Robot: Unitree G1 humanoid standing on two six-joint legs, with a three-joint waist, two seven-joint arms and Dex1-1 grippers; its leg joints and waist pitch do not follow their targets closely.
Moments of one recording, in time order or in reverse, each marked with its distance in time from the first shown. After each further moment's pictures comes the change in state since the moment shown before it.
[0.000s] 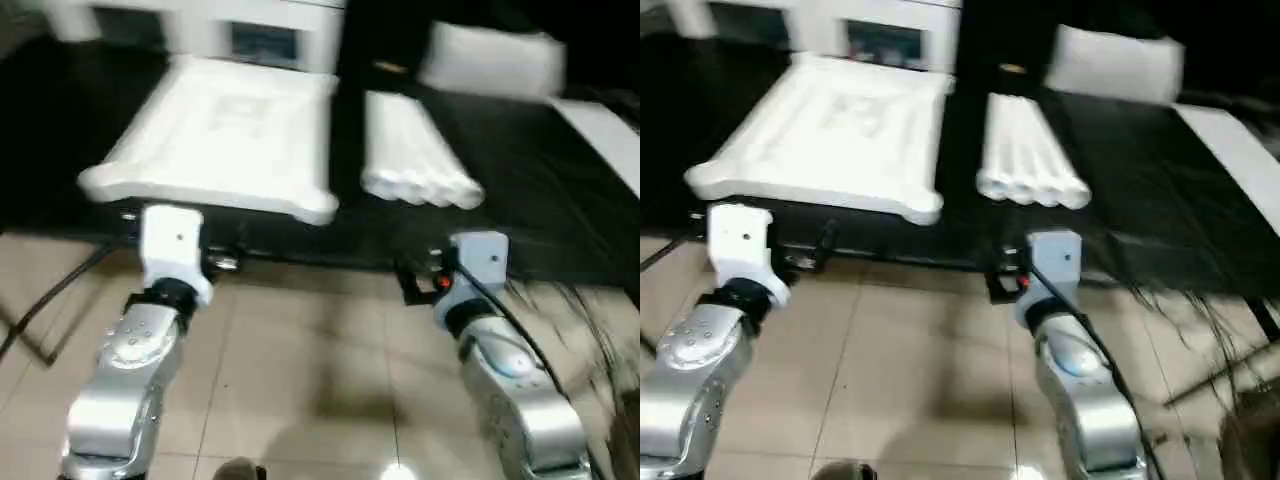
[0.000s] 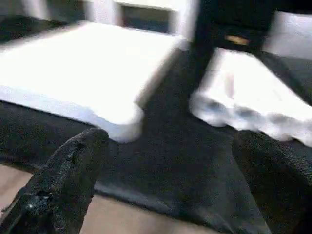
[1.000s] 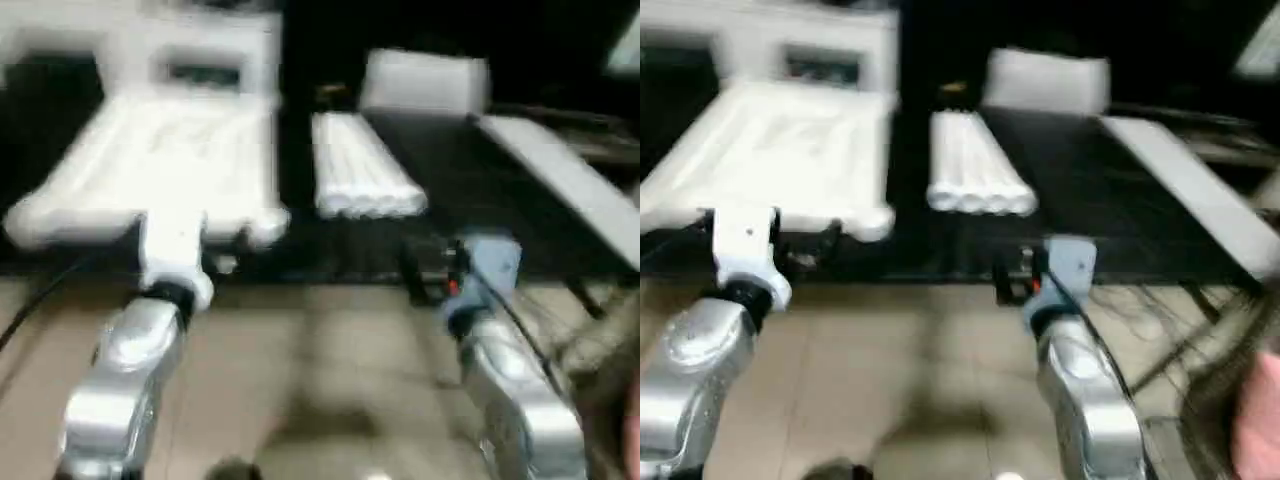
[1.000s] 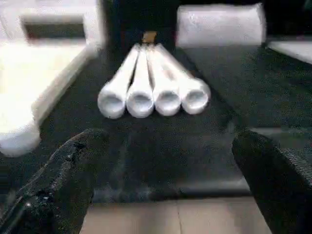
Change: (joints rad) left arm 0.006 0.009 -0.039 -0.002 -0.014 0.013 0.001; right arm 0.008 0.016 -0.102 0.020 0.069 0.016 -0.056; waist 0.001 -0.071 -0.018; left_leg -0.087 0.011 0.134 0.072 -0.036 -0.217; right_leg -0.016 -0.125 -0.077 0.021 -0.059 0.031
